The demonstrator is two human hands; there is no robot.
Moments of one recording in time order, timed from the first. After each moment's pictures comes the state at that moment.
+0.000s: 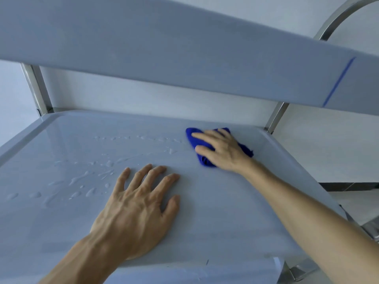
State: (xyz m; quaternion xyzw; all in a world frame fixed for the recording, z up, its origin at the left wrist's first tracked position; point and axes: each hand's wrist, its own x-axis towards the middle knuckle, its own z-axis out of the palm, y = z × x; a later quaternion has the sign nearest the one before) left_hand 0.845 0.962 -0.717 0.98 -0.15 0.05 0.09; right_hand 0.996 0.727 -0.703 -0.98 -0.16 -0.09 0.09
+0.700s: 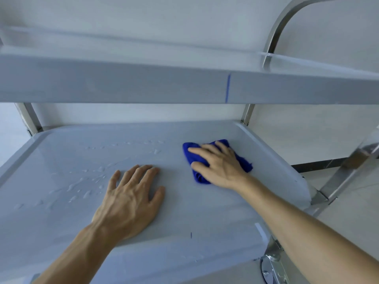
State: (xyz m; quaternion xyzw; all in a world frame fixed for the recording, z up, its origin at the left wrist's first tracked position) left_hand 0.845 0.965 -0.714 0.97 -0.16 0.07 0.14; right_hand 0.907 0.713 -0.710 -0.98 -0.06 -0.07 0.16
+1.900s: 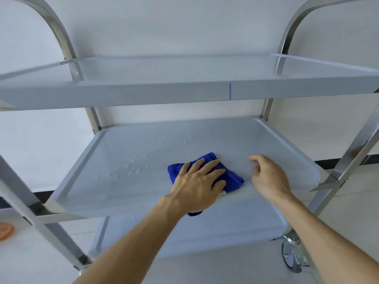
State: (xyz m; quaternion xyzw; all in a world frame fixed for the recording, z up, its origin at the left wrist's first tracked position) left_hand 0.804 0.911 -0.706 0.95 -0.29 0.08 0.10; right_hand 0.798 0.696 -0.703 -0.95 0.11 -0.14 0.25
